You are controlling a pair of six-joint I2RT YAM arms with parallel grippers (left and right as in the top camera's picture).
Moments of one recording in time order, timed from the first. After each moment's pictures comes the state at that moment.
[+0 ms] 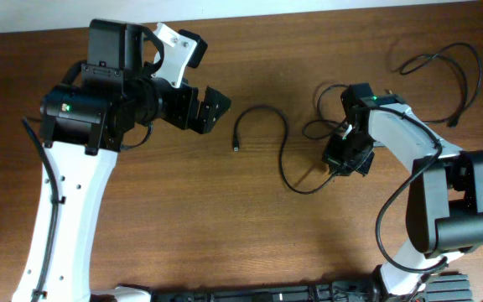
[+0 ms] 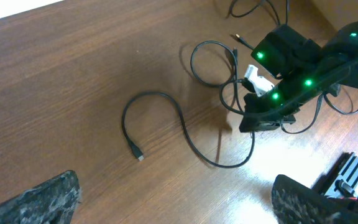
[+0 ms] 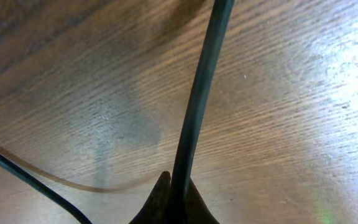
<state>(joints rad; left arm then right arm) -0.26 1.53 1.81 -1.16 0.47 0.13 0.07 1.84 1.15 -1.00 -0.23 0.59</state>
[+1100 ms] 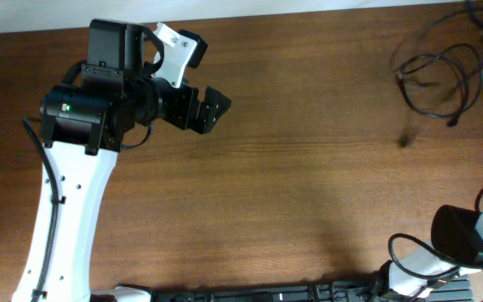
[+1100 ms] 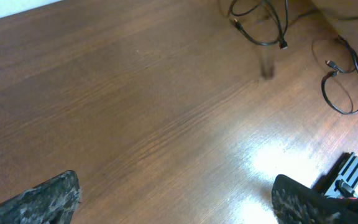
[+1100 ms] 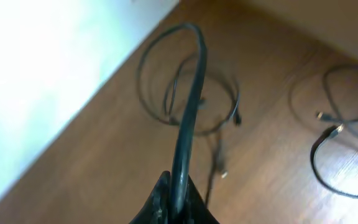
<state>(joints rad) -0.26 1.53 1.81 -1.16 0.47 0.13 -0.31 1.79 2.59 -1.62 0.17 0.55</state>
